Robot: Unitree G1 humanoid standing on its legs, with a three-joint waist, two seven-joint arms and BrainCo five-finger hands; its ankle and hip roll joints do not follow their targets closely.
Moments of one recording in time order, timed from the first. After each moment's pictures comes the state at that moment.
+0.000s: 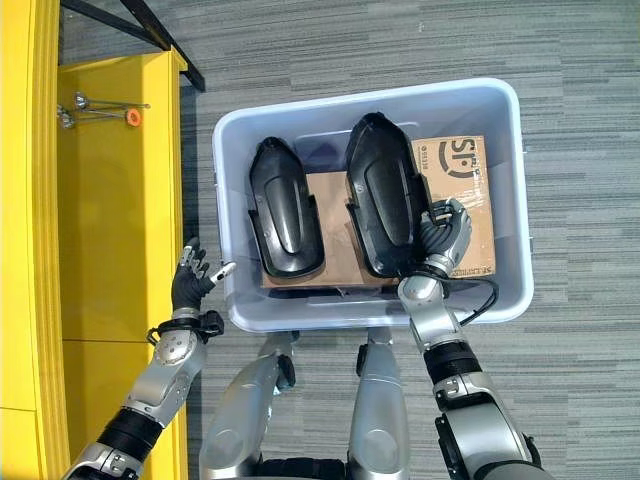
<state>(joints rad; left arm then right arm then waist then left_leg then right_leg) -0.15 0.29 -0.25 0.23 -0.40 -0.18 0.44 -0.53 -0.33 0.14 0.49 -0.06 0.02 -0.77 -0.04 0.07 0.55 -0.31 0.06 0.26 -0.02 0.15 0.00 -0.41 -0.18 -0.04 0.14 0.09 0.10</state>
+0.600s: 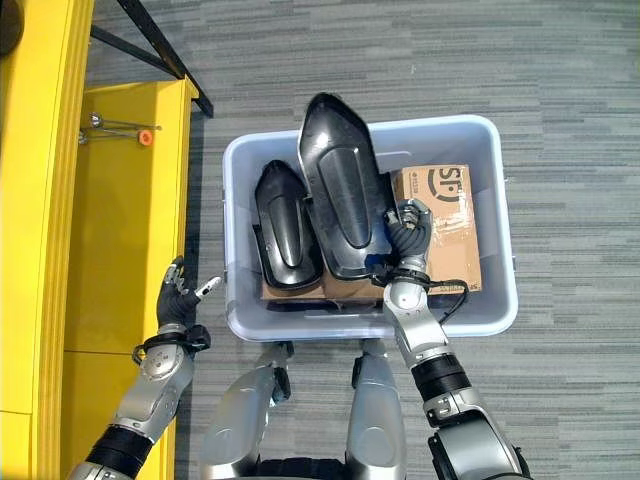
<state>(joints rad) -0.05 0.30 -0.17 0.21 -0.40 -0.15 0.42 -0.45 -0.29 0.22 0.30 0.18 -0.08 -0.57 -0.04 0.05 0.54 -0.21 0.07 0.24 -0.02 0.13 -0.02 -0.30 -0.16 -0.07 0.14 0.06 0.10</state>
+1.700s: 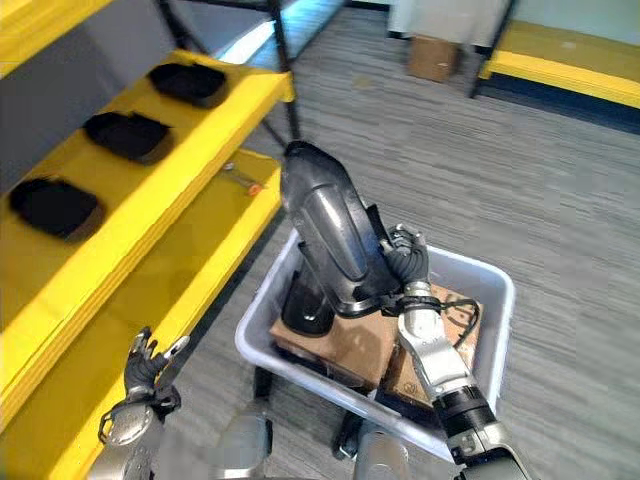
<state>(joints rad) 0.18 0.24 -0.02 0.24 -0.39 -0.08 0.37 -0.27 -0.37 0.21 0.19 0.16 -0.05 -0.42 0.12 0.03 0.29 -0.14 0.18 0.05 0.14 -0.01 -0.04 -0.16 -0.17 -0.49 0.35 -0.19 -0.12</state>
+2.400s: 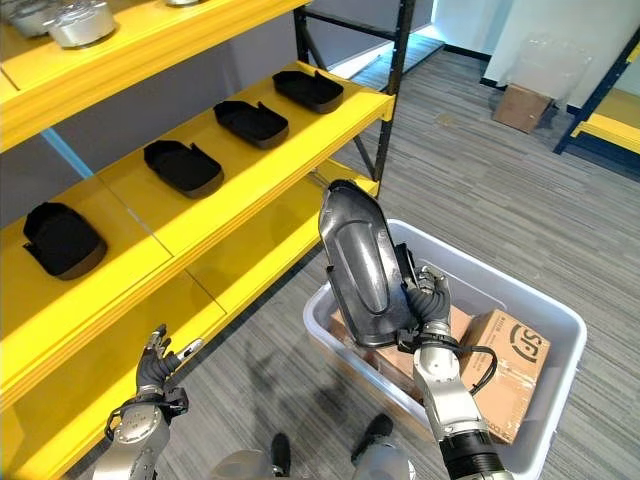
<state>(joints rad) 0.20 0.25 -0.05 0.23 -0.32 -0.07 0.32 -0.07 -0.29 0.09 0.17 0.13 -0.03 -0.41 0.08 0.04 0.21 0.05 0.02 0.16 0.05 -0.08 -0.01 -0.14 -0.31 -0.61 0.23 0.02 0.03</state>
